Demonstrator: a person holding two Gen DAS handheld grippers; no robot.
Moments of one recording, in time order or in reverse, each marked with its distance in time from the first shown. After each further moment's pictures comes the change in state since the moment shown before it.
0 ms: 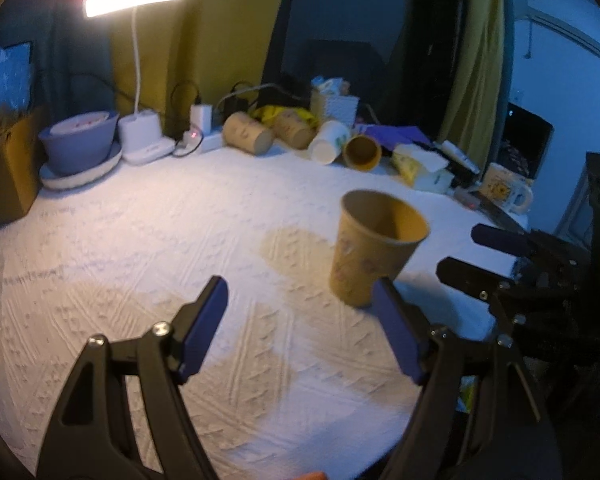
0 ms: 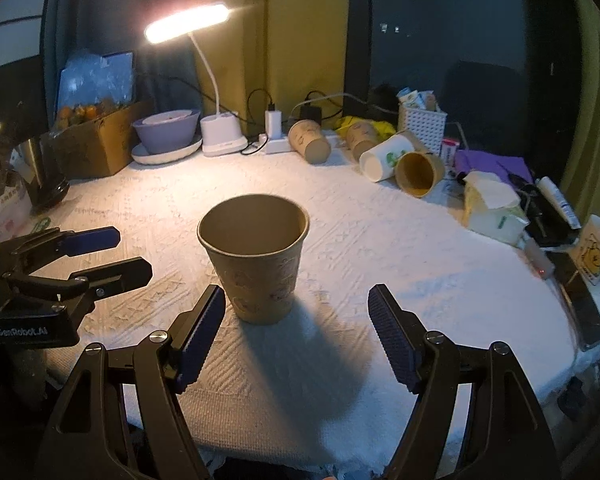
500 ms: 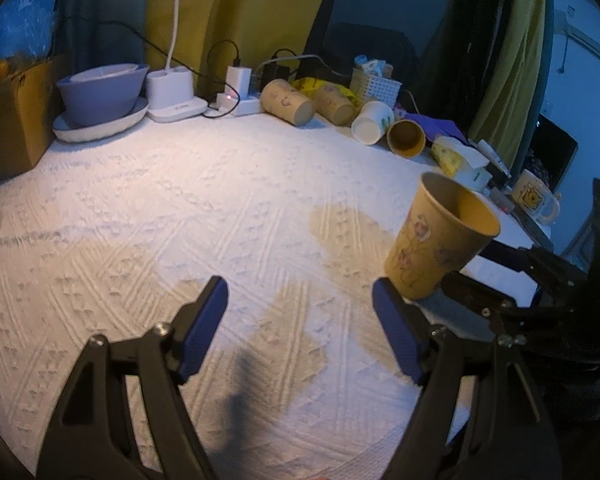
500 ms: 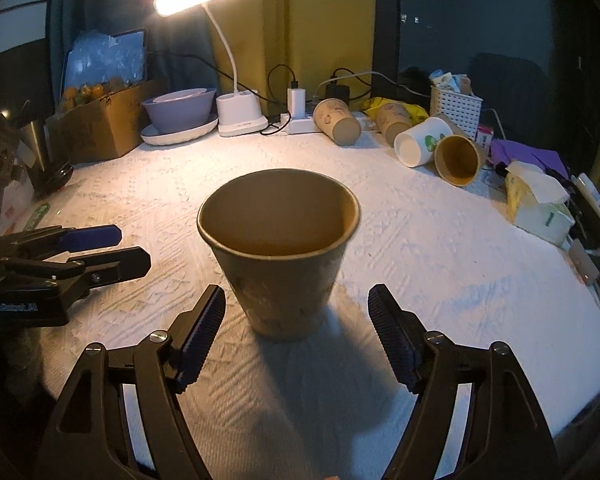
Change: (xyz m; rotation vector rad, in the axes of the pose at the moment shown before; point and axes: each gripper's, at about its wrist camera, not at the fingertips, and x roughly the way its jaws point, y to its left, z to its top) left arm 0.031 0.044 -0.010 -0.114 0.086 0.048; right arm 0.048 0.015 -0.004 -0.024 0.048 0.077
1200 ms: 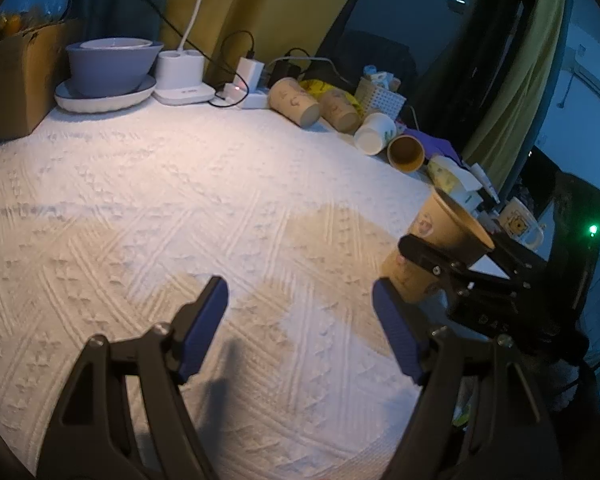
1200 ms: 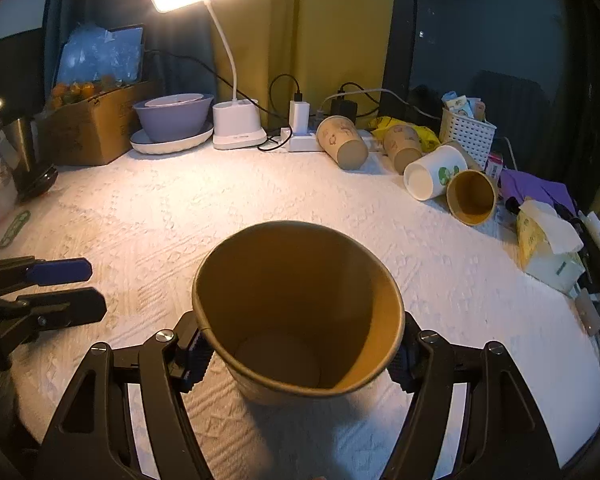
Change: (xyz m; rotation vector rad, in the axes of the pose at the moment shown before) left arm -0.001 0.026 0.003 -0.114 0.011 -0.083; right arm 0.036 0.007 0.032 -0.062 -0.025 -0.030
